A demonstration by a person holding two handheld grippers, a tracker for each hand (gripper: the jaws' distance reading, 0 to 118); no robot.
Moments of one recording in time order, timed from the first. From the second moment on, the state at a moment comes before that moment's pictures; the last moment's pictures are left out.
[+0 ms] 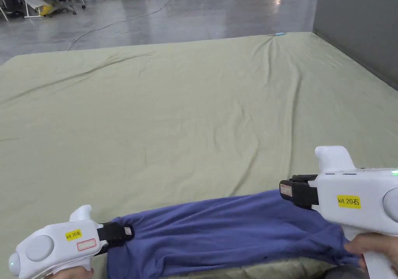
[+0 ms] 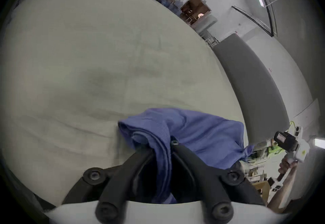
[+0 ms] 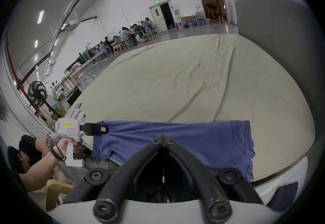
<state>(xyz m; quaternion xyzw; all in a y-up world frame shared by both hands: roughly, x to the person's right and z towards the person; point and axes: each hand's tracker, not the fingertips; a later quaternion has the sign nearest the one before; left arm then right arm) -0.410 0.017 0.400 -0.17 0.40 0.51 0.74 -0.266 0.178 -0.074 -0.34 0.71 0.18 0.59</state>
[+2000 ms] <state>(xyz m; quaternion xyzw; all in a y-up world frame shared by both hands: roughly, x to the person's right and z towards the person) -0.397 0.119 0.221 -0.26 0.32 0.39 0.82 -0.243 0.159 -0.102 -0.36 0.70 0.15 0.60</state>
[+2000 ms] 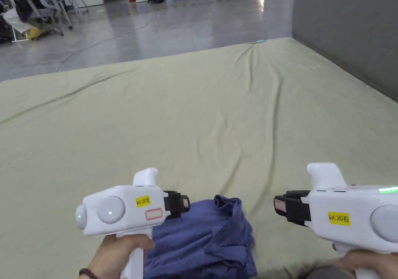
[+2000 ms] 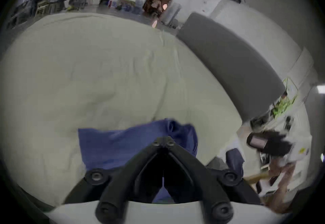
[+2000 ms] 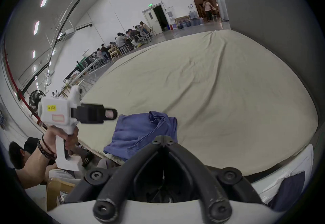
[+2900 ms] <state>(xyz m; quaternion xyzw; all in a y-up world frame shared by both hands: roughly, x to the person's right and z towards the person) -0.392 0.104 0.159 -0.24 0.22 0.47 0.82 -0.283 0.144 -0.106 -0.41 0.71 0.13 0.56</state>
